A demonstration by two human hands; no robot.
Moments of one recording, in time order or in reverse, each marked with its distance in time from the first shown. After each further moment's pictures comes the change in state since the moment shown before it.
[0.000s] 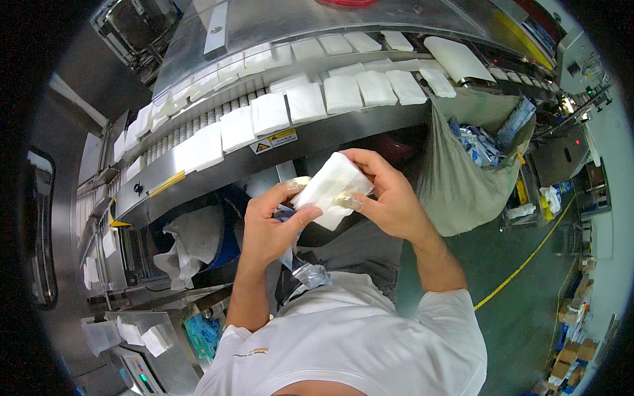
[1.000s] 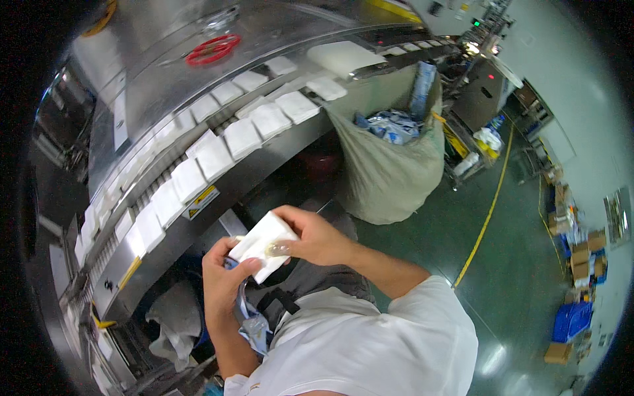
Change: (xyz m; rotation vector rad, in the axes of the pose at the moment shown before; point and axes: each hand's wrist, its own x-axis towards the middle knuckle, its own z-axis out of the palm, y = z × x) left_hand -0.002 -0.007 0.003 -0.469 -0.163 -0.361; right_hand -0.037 0.024 0.013 0.065 0.036 0.147
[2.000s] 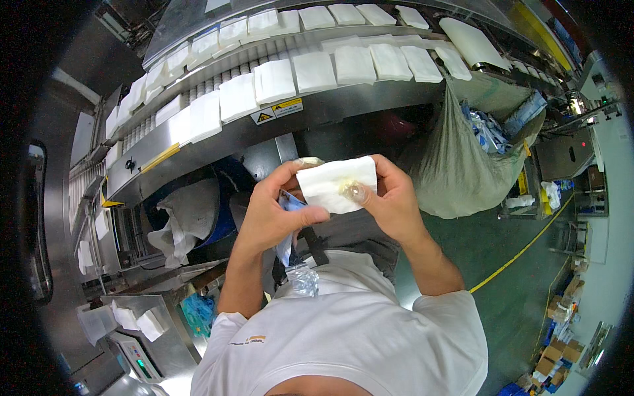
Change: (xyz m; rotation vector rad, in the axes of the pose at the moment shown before) left_hand -0.011 -0.001 -0.004 0.160 0.052 0.126; right_hand 0.007 0.004 0.011 0.130 0.070 0.049
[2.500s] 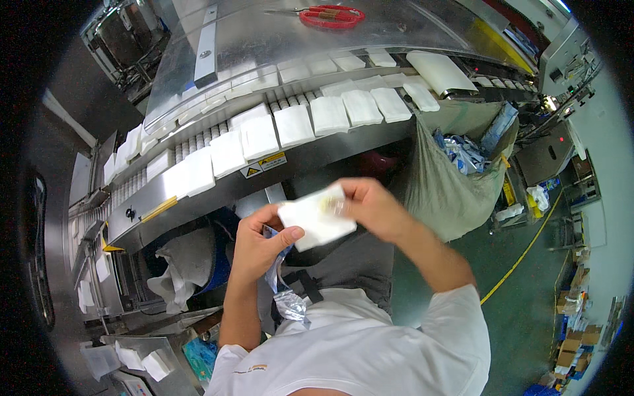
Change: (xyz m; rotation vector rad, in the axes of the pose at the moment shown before) left_hand 0.018 -0.002 -0.016 0.003 0.035 0.024; right_hand 0.052 -0.024 -0.028 0.021 -0.260 0.191
